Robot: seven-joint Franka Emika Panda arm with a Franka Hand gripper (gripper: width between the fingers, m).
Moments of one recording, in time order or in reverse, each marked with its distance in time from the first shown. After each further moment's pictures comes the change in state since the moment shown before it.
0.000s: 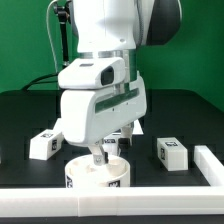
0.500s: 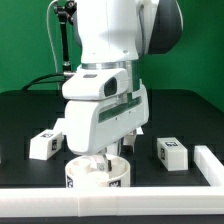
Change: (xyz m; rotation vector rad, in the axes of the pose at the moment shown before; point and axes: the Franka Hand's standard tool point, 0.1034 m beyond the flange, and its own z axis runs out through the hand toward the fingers) arm 0.000 -0.005 0.014 0.004 0.001 0.002
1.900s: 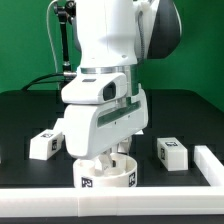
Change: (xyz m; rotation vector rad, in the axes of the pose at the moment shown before) arm 0.006 0.000 0.006 -0.009 0.009 -0.011
